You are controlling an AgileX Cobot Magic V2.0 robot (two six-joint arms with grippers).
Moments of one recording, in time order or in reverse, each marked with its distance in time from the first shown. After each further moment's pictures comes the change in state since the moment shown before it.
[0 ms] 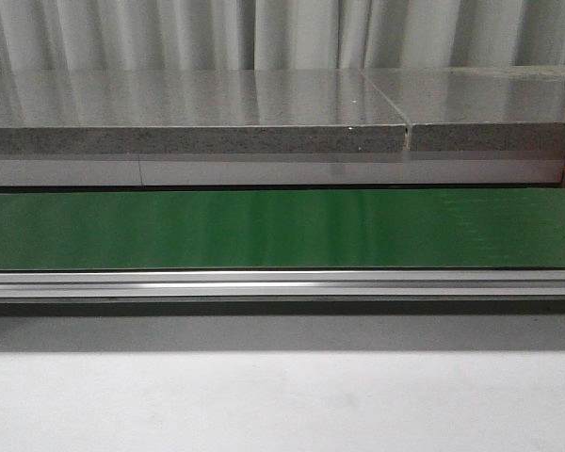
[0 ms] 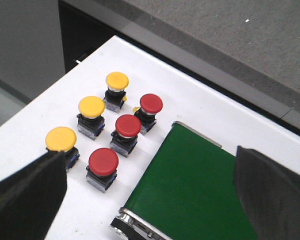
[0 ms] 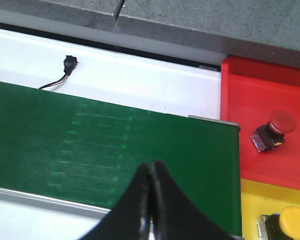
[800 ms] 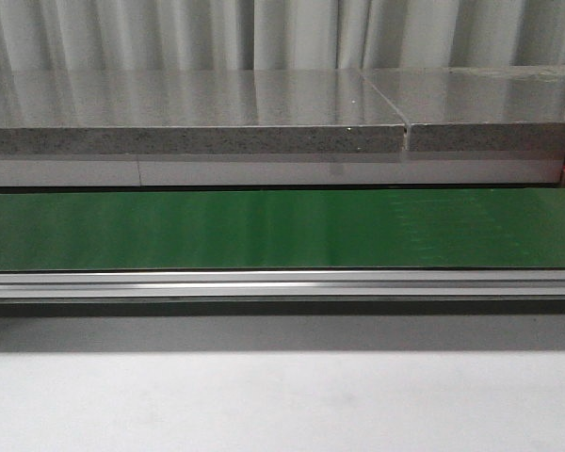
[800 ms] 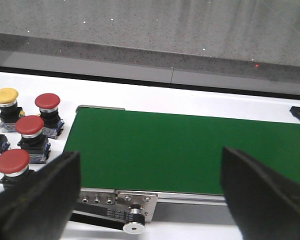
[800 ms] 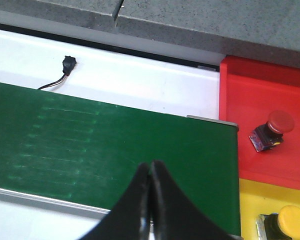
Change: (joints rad) left arm -0.269 -0.572 0.426 -0.215 -0.167 0.414; right arm 0.000 0.000 0.000 0.000 -0.002 0.000
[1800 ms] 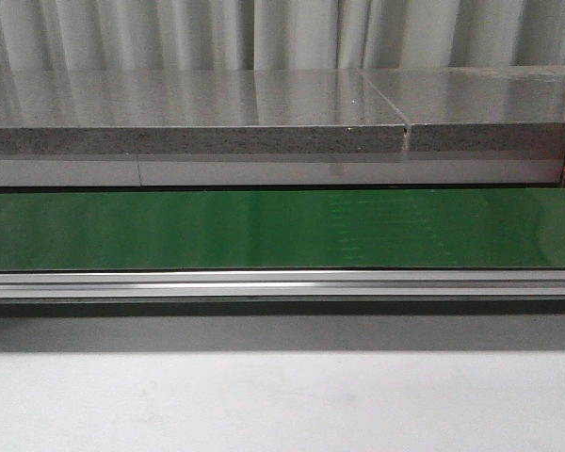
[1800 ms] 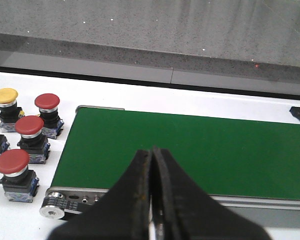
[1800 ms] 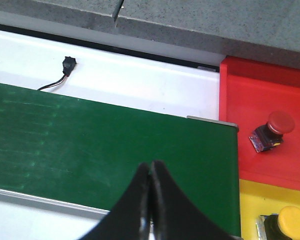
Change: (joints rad) left arm 0.000 0.000 0.000 0.000 -0.001 0.000; right arm 0.000 0.000 0.000 0.000 -0.002 0.000
